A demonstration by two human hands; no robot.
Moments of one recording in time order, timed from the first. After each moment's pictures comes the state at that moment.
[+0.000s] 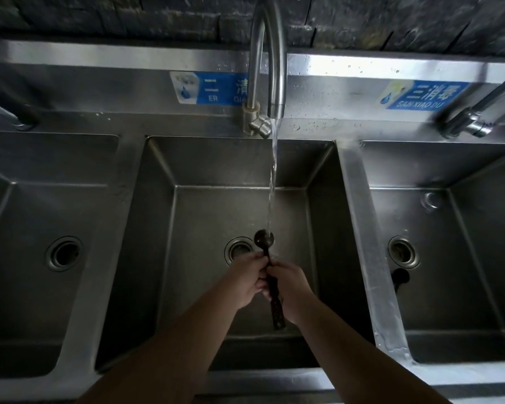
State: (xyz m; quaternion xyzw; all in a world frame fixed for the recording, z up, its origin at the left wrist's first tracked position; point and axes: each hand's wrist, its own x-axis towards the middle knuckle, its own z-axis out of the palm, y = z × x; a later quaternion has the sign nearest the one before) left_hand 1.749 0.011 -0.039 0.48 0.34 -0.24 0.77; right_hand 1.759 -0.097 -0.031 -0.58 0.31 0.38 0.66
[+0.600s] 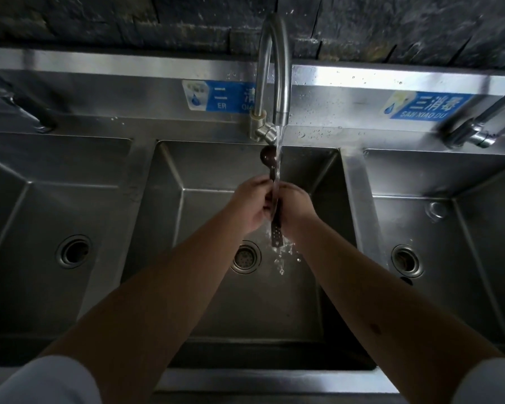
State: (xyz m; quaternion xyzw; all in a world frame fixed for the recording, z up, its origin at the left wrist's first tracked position) left_hand 1.865 0.047 0.030 0.50 0.27 -0.10 0.82; right_hand 1.876 -0.048 0.043 -0.51 0.19 0.27 0.80
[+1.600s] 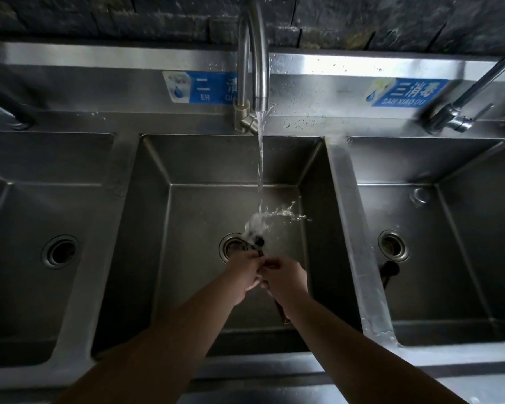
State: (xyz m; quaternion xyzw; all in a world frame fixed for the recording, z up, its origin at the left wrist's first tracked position) left_hand 1.741 -0.003 -0.036 0.54 0.38 -0.22 0.71; right_hand 1.746 -0.110 -0.026 -0.85 0.13 0.30 0.42
